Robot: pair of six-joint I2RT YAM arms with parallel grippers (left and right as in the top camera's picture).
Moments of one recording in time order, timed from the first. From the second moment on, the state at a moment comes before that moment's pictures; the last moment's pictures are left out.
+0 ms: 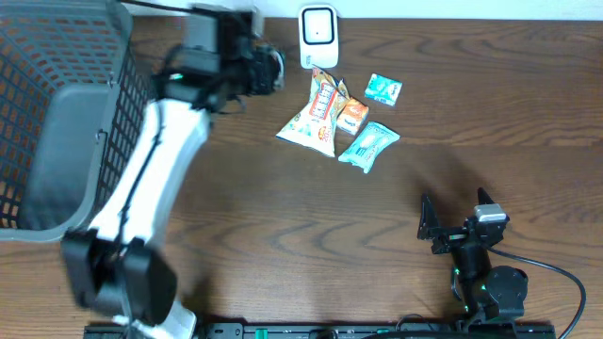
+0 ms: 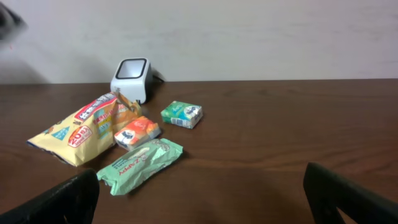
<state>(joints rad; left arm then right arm) -0.25 1.77 1.58 -0.62 0.30 -0.28 0.04 0.01 0.01 -0.07 -0.09 0.07</state>
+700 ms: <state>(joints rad) -0.27 2.09 1.58 -0.60 0.20 -0.28 0.04 0.01 0.01 -0.07 -0.09 0.07</state>
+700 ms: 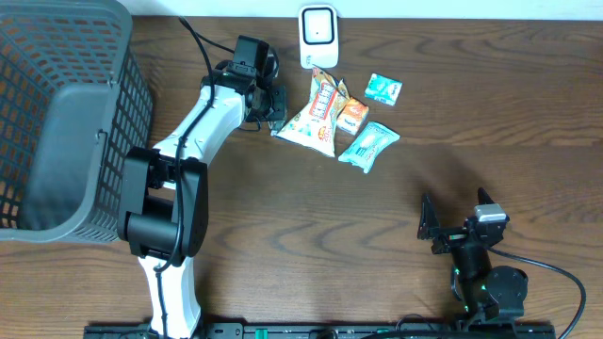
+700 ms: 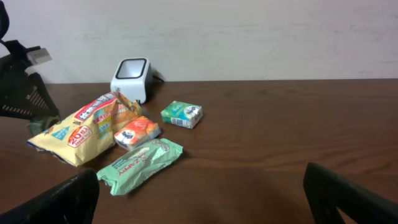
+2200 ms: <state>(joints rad) -0.32 2.07 1.58 -0.72 0.16 -0.28 0.04 0.01 0.01 -0.07 -0.09 0.07</state>
